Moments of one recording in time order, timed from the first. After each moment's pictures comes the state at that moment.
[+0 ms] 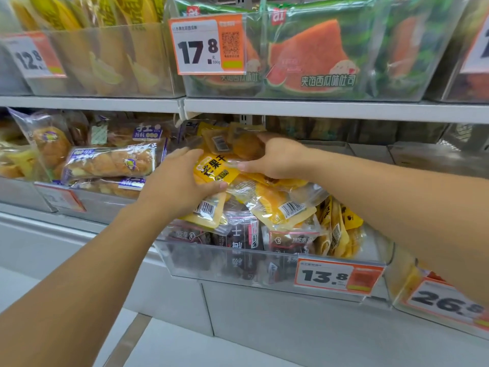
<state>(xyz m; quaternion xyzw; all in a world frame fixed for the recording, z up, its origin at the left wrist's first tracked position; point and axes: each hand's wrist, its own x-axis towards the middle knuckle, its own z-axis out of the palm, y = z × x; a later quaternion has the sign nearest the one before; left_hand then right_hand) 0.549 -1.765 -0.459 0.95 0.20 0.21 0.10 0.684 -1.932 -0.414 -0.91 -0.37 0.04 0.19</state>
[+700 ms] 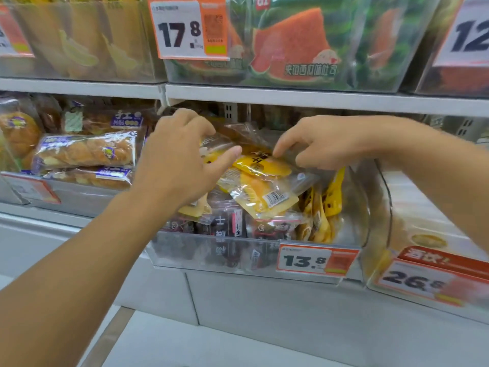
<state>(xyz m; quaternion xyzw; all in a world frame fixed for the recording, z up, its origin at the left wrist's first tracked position) 0.541 -1.817 -0.433 0.93 0.09 0.35 0.07 0.675 -2.019 -0.368 -0.88 -0.46 0.07 0.01</state>
